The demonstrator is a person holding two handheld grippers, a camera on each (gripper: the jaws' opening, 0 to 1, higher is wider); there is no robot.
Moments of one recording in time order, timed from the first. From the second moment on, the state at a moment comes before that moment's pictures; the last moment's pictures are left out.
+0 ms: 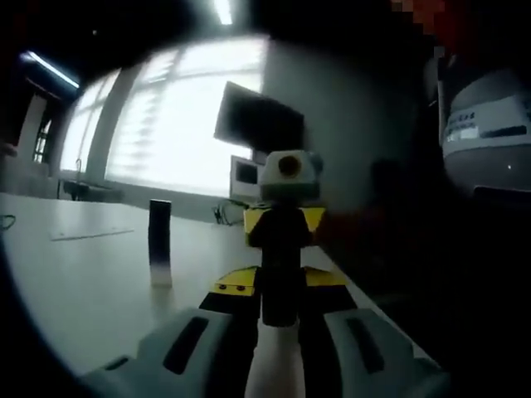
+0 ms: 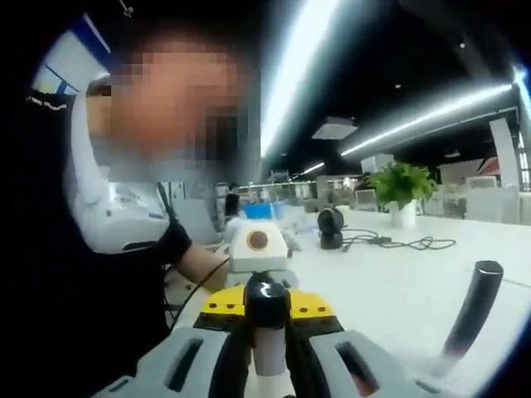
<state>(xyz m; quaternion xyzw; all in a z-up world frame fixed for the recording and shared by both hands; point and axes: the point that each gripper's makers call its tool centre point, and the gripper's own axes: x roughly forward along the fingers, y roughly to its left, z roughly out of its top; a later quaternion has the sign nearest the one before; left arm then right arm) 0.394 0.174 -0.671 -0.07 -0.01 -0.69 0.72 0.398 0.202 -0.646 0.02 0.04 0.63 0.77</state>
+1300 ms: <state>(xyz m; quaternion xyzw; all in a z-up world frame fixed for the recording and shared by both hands) 0.387 0.174 -0.668 -0.08 -0.02 -0.70 0.71 0.395 0.213 -0.639 0.03 0.01 0.64 0.77</state>
